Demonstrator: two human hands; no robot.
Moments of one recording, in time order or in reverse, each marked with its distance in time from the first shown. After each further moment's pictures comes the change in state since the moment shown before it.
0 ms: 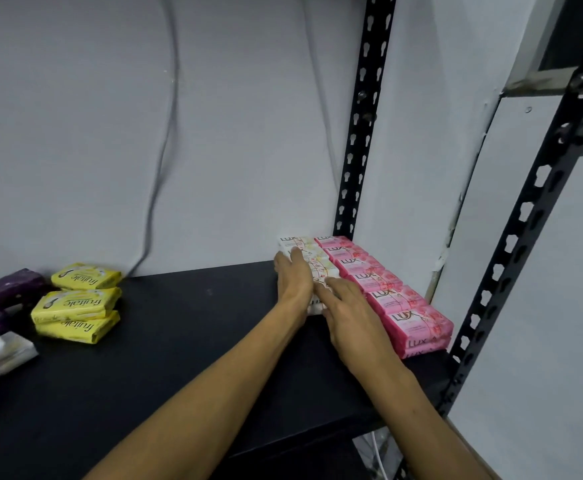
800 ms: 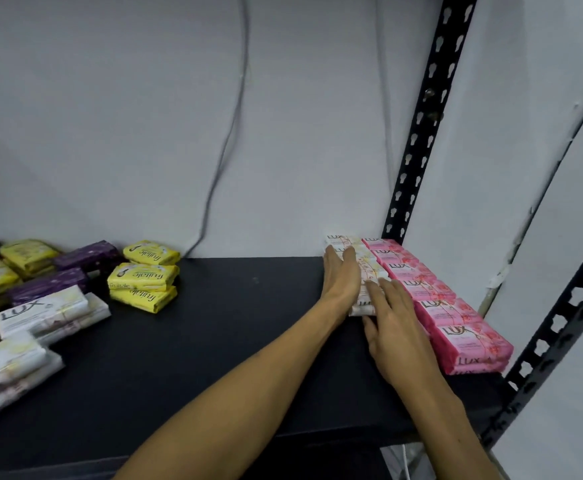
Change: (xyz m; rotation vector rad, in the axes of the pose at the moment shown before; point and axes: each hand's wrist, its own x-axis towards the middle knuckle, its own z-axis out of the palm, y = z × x) left_hand 0.035 -0.029 0.003 0.154 -0.047 0.053; right_hand -0.005 0.001 0.005 0.048 -0.047 0.102
